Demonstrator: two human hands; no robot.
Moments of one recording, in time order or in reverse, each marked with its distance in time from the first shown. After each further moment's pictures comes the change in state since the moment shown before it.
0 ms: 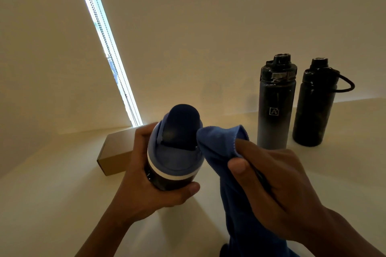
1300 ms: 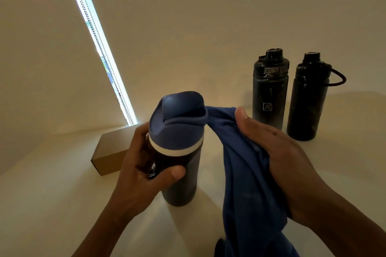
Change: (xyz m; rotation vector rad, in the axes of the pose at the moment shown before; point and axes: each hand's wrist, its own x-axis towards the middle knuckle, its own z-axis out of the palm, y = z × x) left_hand 0.002 0.003 0.011 -0.098 0.047 -0.090; right_hand 0.011 -0.005 -0.017 0.698 0.140 0.819
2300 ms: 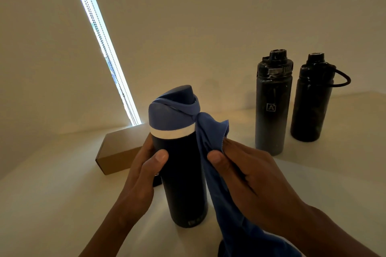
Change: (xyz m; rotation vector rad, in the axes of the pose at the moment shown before) left_hand -0.001 -0.006 -0.001 -0.164 -0.012 -0.169; right_hand 0.008 0.051 0.009 -0.759 -0.090 -0.688
